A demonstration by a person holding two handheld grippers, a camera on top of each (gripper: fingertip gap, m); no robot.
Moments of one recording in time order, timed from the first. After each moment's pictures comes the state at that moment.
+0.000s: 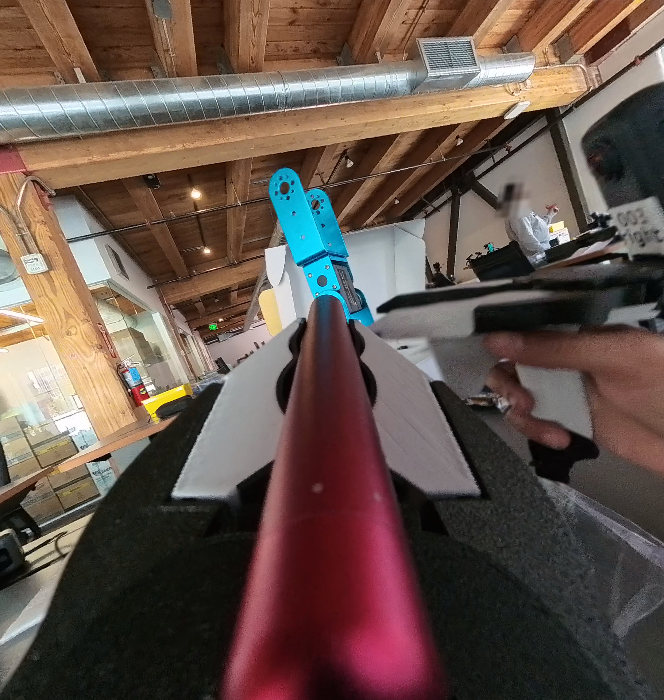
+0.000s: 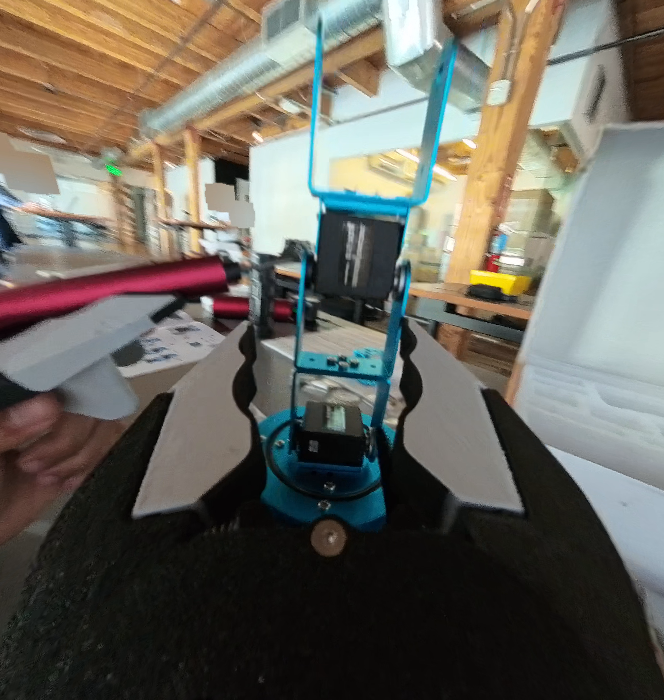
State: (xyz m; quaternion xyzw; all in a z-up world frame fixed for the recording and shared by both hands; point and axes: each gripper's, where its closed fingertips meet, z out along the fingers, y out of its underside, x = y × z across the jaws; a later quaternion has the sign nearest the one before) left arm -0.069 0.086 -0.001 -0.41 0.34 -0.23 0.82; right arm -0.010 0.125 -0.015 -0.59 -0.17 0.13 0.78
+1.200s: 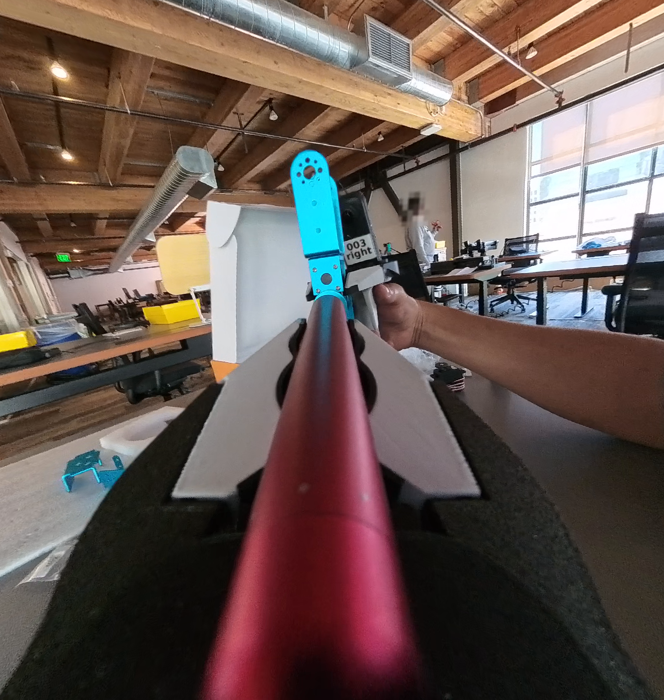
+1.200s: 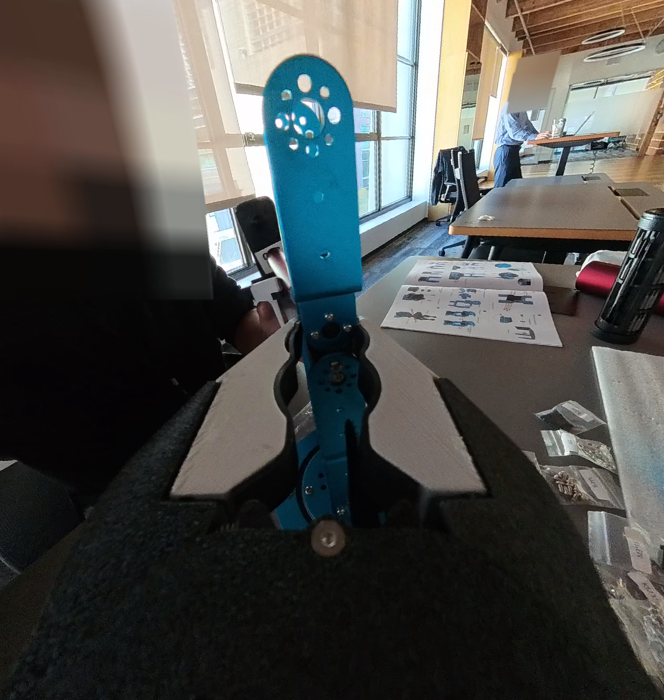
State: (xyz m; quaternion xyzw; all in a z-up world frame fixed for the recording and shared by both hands) left arm -0.081 0.104 0.009 -0.46 0.37 -0.39 0.70; right arm -0.019 0.139 0.012 -0.49 -0.51 0.56 0.44
